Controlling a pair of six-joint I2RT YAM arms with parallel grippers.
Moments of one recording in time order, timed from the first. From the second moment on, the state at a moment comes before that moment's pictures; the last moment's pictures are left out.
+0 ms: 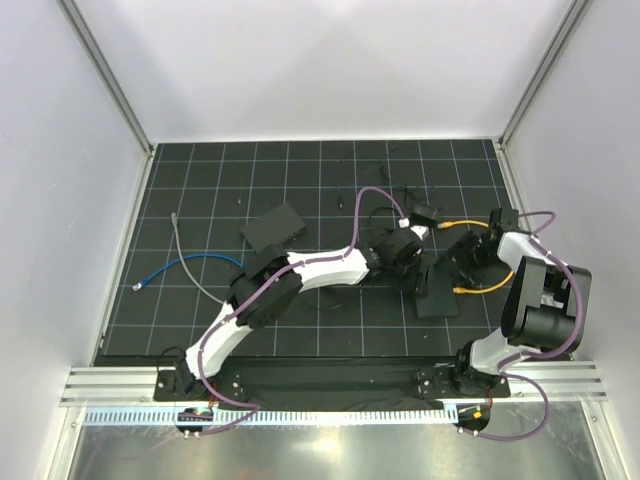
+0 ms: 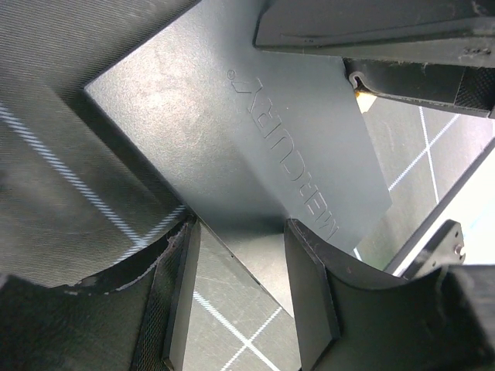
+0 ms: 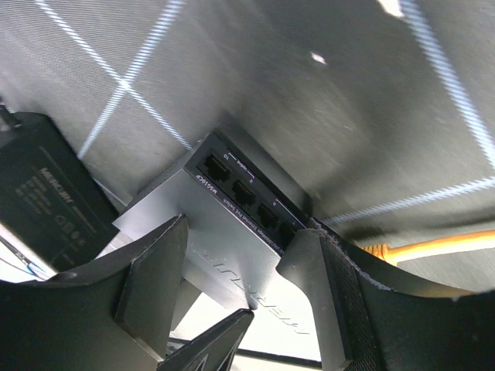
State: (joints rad) left arm -1.09 2.29 1.72 -0.22 0.14 -0.71; right arm -0.29 1.53 0.80 -0.58 -0.32 0.58
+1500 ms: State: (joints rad) left arm -1.10 2.17 1.64 -0.15 0.14 -0.47; right arm -0.41 1.13 0.51 -0.52 -0.24 0.68
